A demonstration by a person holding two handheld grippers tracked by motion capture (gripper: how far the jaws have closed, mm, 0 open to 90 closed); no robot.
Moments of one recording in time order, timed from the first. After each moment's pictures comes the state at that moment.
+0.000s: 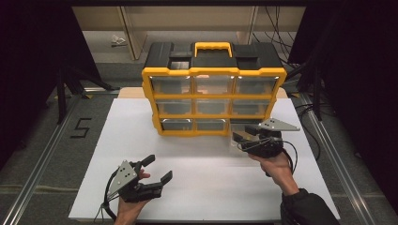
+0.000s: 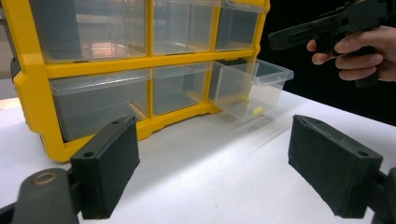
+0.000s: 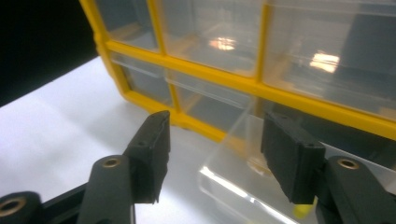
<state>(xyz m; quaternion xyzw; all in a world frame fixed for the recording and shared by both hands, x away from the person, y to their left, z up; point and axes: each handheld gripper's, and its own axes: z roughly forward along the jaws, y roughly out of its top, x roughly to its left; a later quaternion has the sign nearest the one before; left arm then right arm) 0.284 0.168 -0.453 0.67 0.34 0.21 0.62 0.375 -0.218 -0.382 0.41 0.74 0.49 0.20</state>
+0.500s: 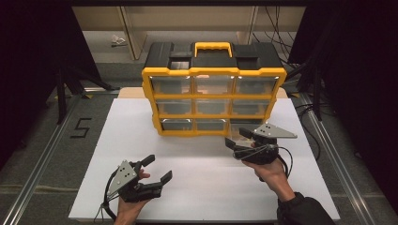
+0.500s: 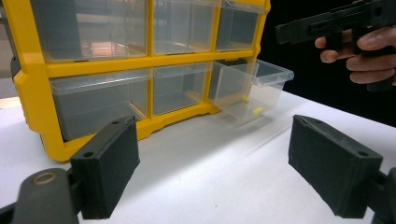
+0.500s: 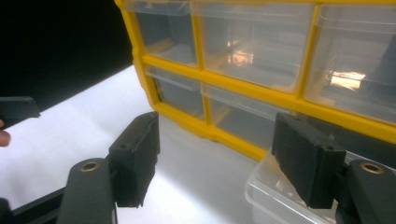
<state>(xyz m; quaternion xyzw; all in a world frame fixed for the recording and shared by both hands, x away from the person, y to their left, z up) 0.285 0.169 -0.453 0.67 0.34 0.21 0.62 0.356 -0.201 -0.379 0.38 0.74 0.53 0.19</state>
